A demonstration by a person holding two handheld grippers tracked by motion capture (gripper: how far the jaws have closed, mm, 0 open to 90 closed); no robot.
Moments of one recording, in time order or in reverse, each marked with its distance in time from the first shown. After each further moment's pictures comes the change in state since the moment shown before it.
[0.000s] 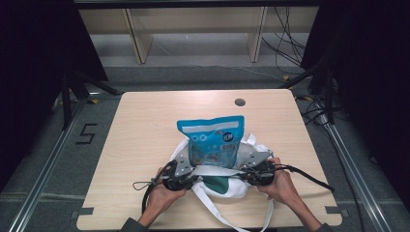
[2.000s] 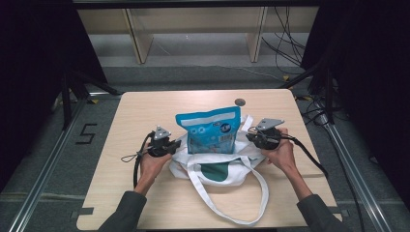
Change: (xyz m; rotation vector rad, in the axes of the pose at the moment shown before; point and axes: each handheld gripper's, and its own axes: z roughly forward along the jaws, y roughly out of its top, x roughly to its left) left arm 0.105 0.011 0.018 -0.103 0.108 -0.284; right arm -0.094 0.026 0.002 -0.151 -0.197 0.110
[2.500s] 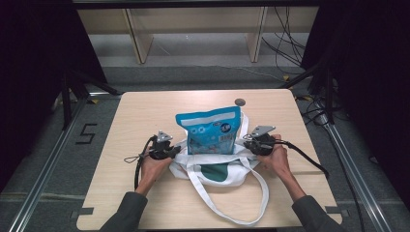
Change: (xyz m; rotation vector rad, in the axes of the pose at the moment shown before) left arm 0.004 -0.012 0.010 0.061 0.005 -0.029; right arm 0.009 -0.019 0.026 0.064 0.004 0.018
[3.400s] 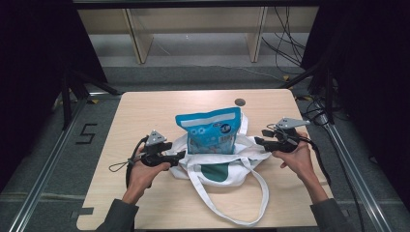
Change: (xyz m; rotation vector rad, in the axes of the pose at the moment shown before) left arm -0.039 0.020 -0.077 -0.095 -0.095 0.007; right arm -0.017 0.005 -0.082 -0.189 0.034 0.165
